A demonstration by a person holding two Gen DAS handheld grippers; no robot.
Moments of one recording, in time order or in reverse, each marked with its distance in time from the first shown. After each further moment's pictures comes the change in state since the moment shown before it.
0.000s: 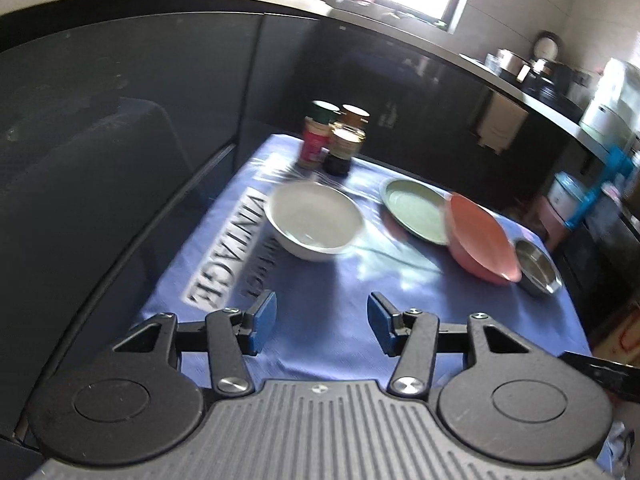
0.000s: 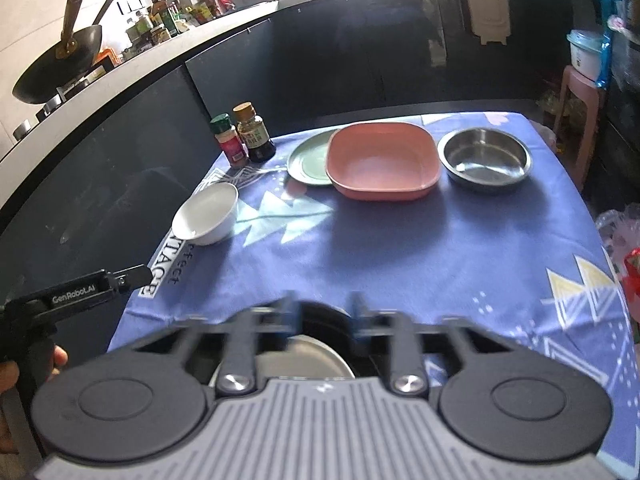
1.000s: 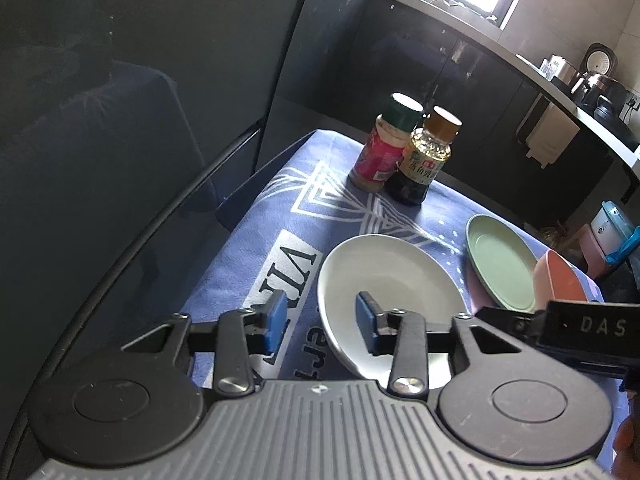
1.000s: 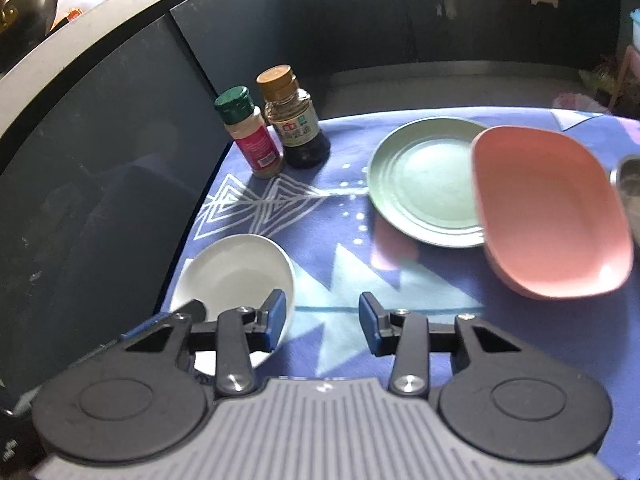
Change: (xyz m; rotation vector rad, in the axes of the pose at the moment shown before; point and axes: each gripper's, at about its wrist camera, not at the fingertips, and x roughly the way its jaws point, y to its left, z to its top) left arm 0.131 0.043 0.059 -0.097 0.079 0.036; right arm 0.189 0.082 0.090 0.024 0.192 0.018
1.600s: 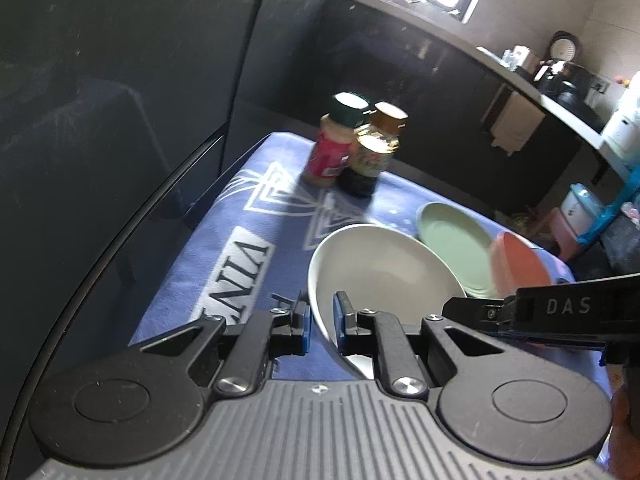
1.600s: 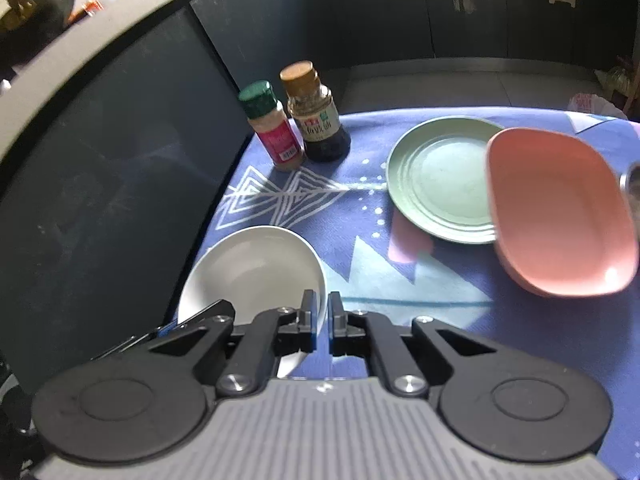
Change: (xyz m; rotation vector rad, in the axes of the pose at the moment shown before) left arm -0.027 -0.023 -0.009 0.074 -0.016 -0.092; right arm -0.032 -0.002 -0.008 -0.027 0.005 0.042
